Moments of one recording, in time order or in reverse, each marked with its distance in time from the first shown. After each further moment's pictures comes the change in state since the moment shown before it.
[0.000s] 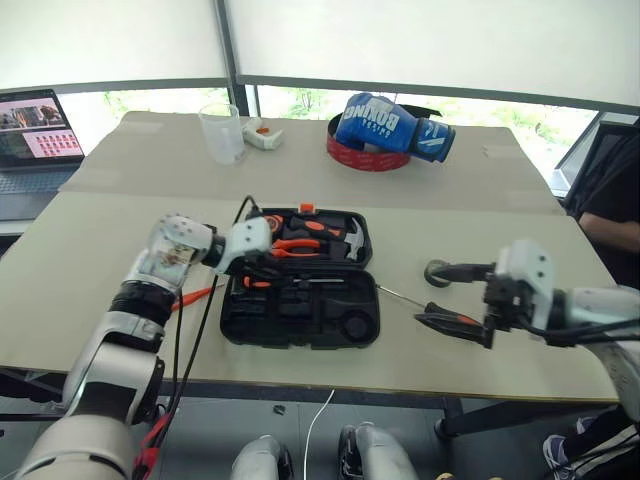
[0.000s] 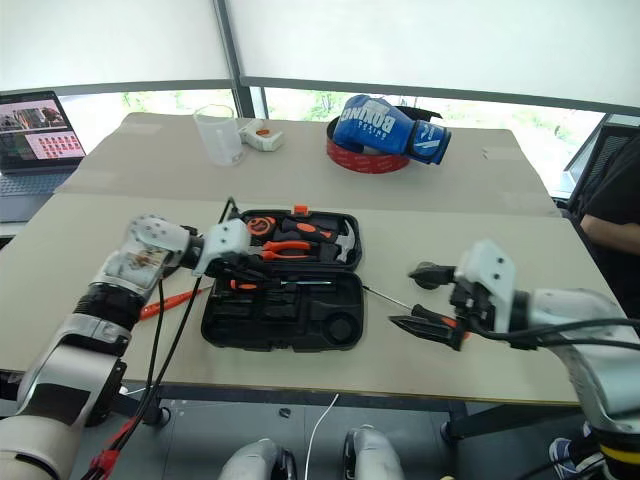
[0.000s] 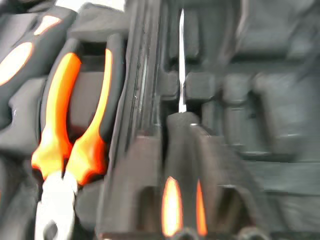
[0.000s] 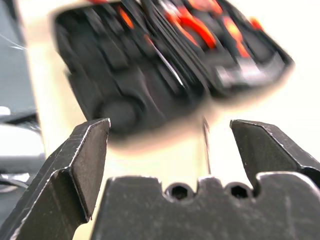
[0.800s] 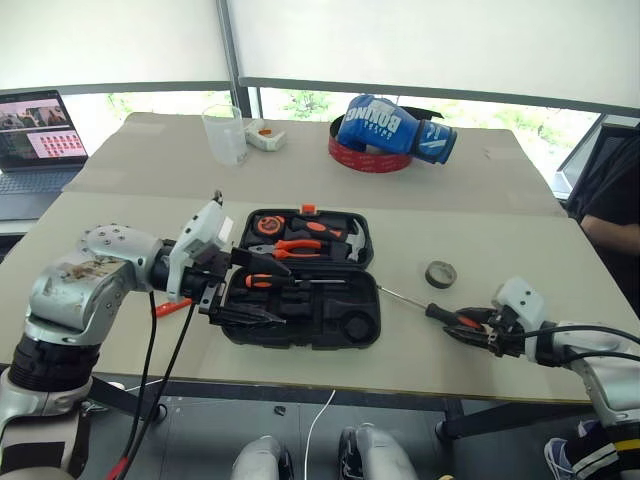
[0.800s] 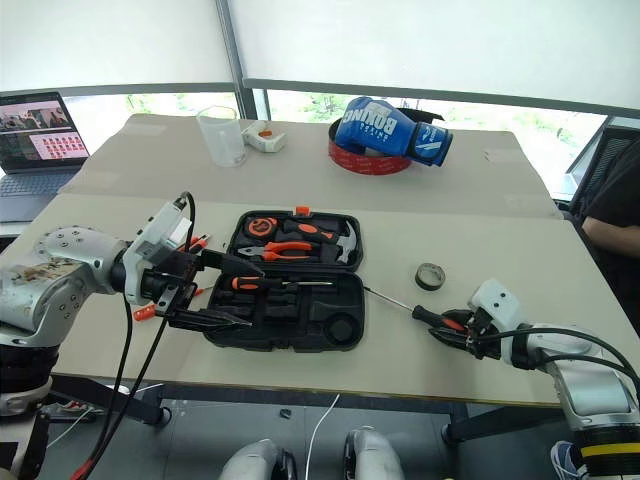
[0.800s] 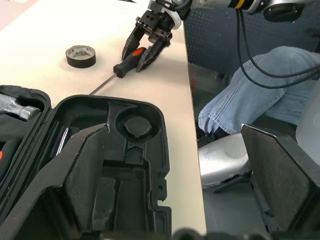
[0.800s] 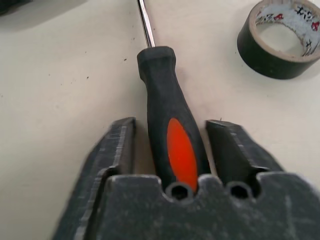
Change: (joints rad) left arm 0.281 0.197 0.132 -0.760 -0.424 0.551 0.057; right arm -0.114 0.089 0.197 0.464 -0.238 -0.230 0.002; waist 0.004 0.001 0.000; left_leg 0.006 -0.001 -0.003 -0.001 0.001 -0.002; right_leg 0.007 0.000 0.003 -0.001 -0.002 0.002
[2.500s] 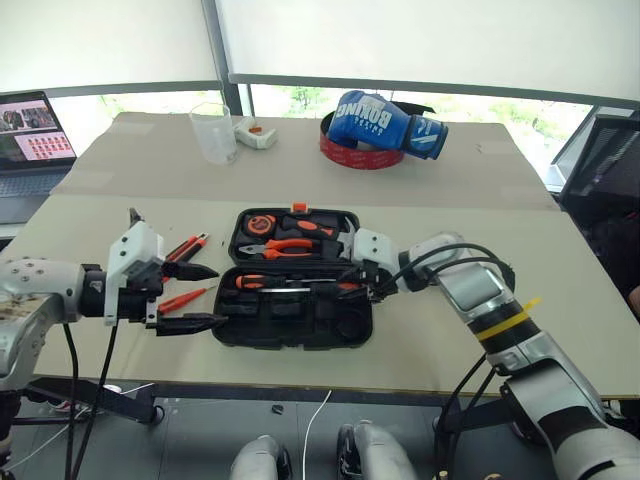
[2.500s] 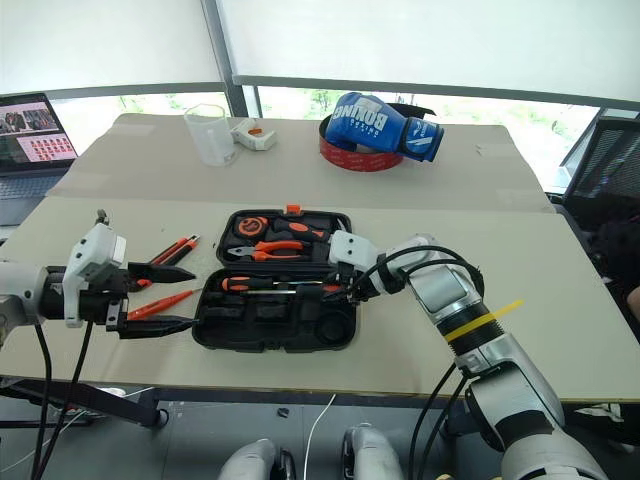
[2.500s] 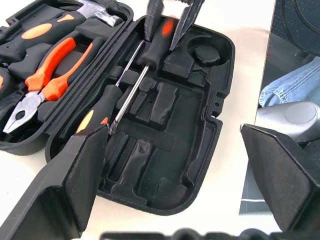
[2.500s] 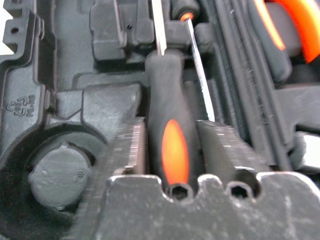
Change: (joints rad) left arm 0.326 0.184 0.216 0.016 0.016 -0.124 0.138; right arm -0.726 0.352 0.508 0.196 -0.243 0.087 0.214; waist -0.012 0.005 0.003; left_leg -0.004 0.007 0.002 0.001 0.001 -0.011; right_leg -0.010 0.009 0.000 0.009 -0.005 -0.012
